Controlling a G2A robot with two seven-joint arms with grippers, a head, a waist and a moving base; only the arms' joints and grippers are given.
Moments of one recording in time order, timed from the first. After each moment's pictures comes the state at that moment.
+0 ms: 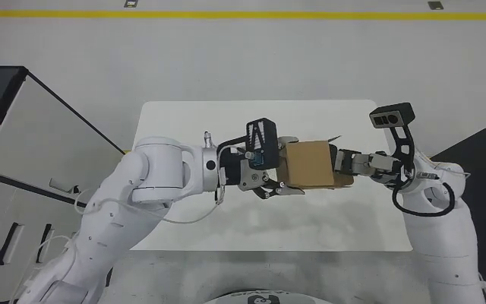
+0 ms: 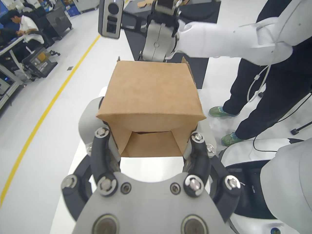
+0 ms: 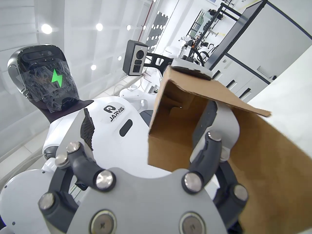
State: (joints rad) left arm 1.03 -1.10 -1.01 -2.12 0.68 -0.68 -0.68; right arm -1.43 -1.08 1.61 -1.81 0.83 -0.25 1.38
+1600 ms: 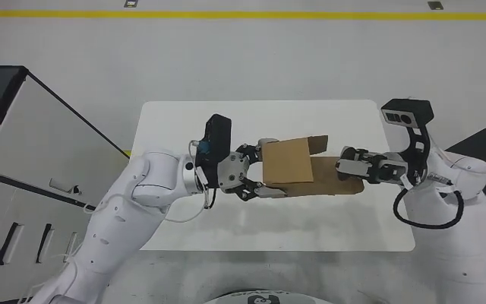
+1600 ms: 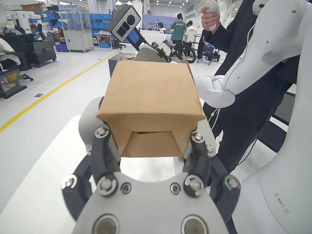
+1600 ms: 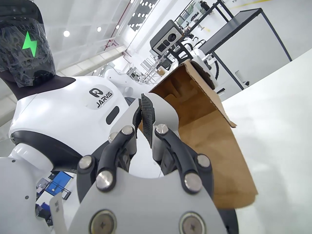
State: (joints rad) left arm 1.19 -1.08 -1.08 -1.96 0.54 -0.86 -0.36; right arm -1.38 -1.06 1.65 -1.89 0.73 -0.36 1.43
